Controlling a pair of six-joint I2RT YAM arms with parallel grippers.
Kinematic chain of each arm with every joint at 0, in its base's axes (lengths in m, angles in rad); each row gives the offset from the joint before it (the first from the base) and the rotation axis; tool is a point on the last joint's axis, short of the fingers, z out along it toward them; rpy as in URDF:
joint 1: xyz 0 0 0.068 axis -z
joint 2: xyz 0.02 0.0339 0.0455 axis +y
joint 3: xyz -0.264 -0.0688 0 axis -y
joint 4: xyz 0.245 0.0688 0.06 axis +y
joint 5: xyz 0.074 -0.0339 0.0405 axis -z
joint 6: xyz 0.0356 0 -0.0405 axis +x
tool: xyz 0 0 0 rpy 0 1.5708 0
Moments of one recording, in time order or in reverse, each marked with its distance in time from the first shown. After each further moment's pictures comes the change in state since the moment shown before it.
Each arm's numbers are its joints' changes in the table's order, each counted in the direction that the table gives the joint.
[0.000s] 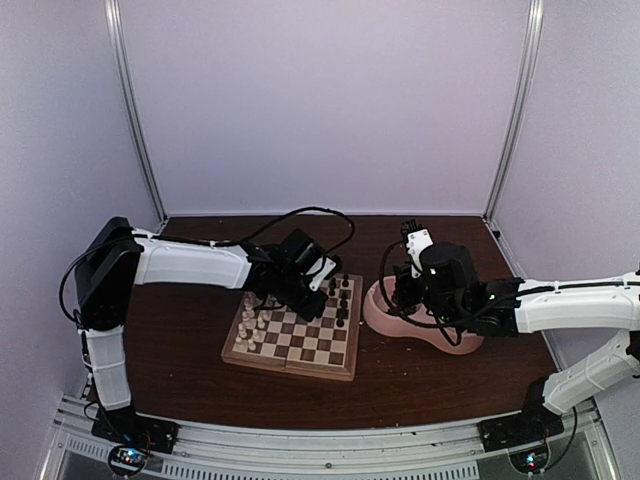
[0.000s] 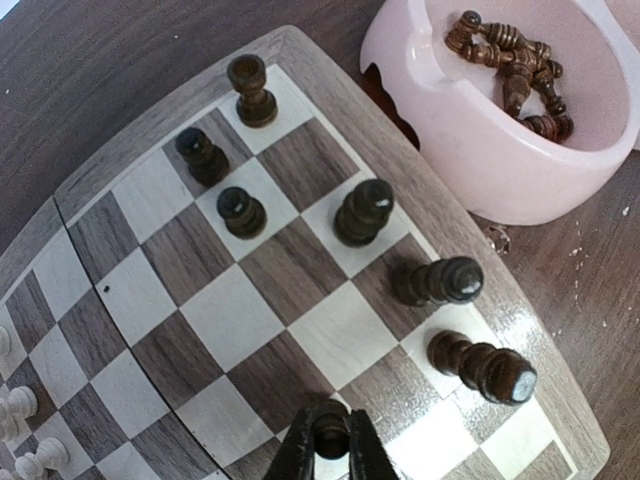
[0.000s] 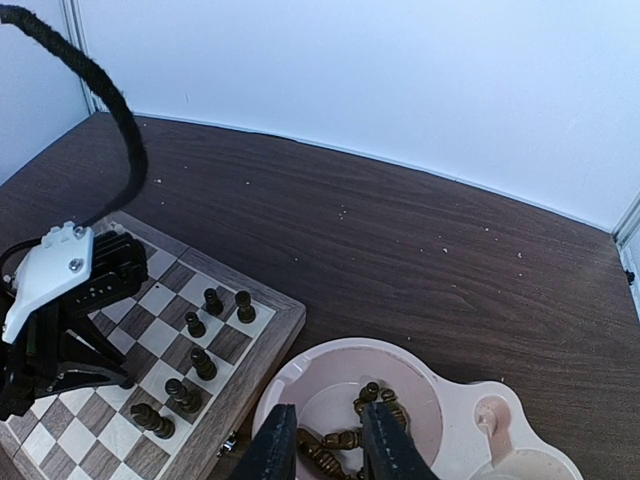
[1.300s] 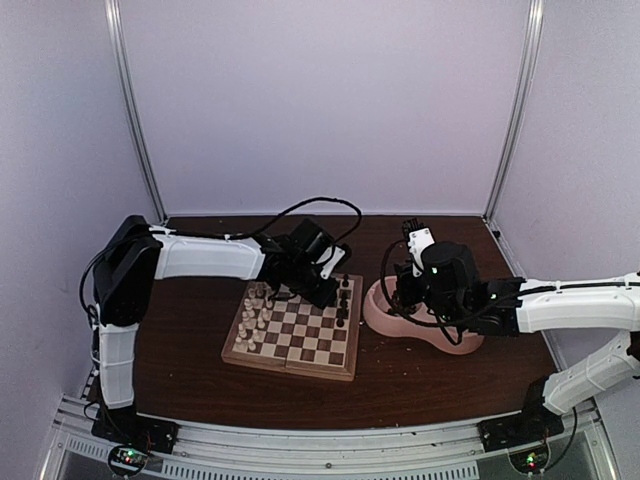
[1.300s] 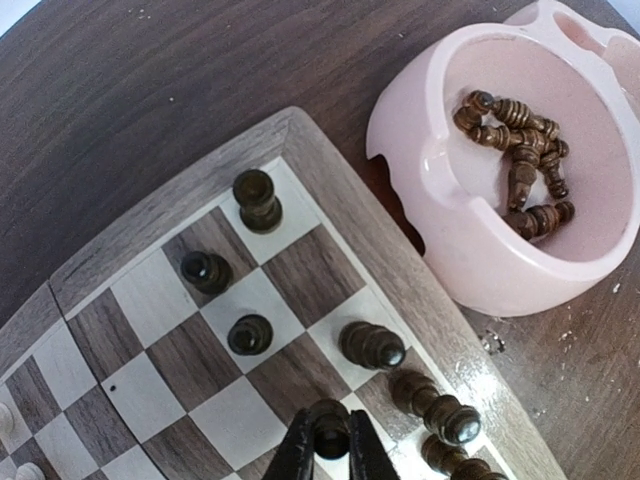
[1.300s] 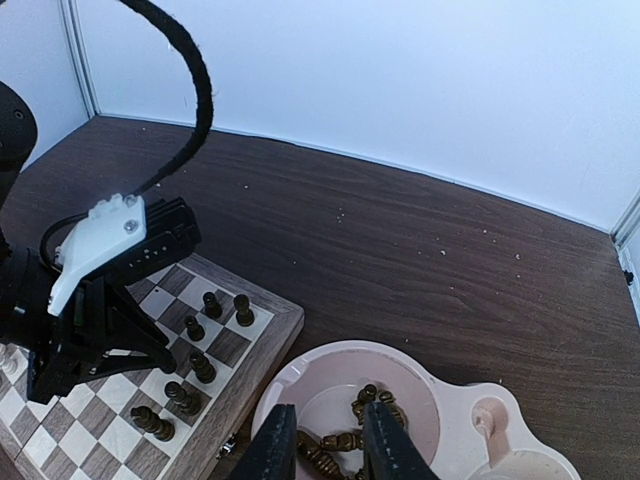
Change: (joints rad) left arm -0.030 0.105 0.151 -0.019 0.043 -0.012; right arm 0.005 -0.008 0.000 0.000 0.000 0.000
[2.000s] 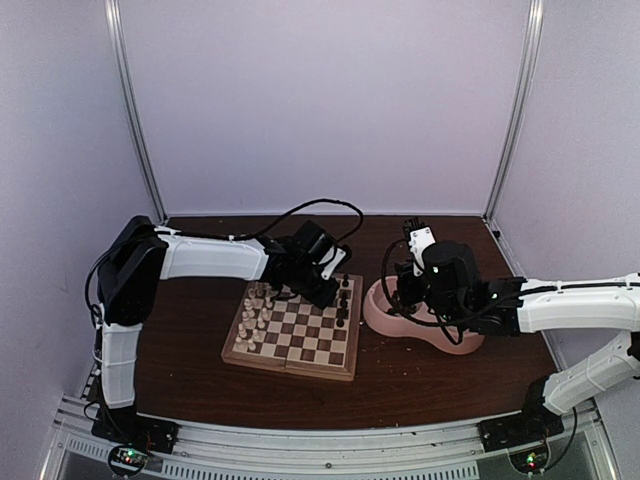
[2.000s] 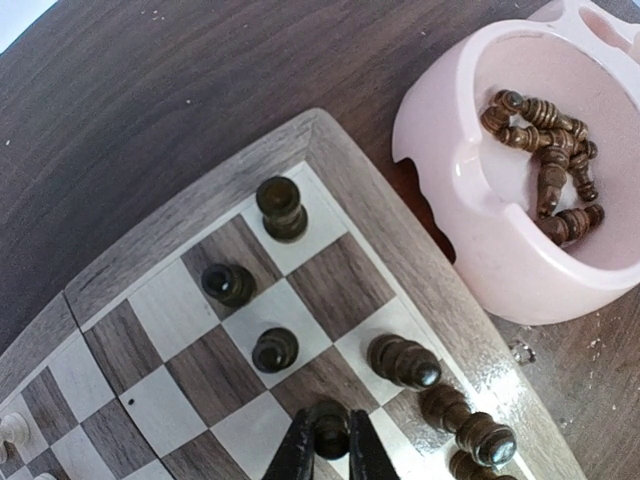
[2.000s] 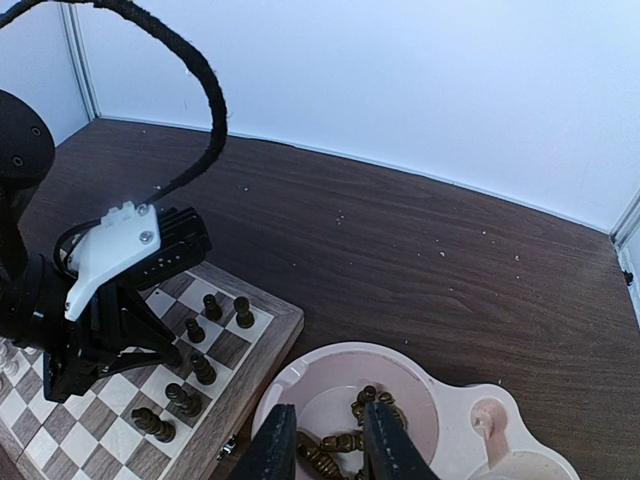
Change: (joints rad) left arm 0.000 0.032 0.020 0.000 -0.048 0.032; right arm 0.001 -0.005 0.000 0.000 0.000 0.000
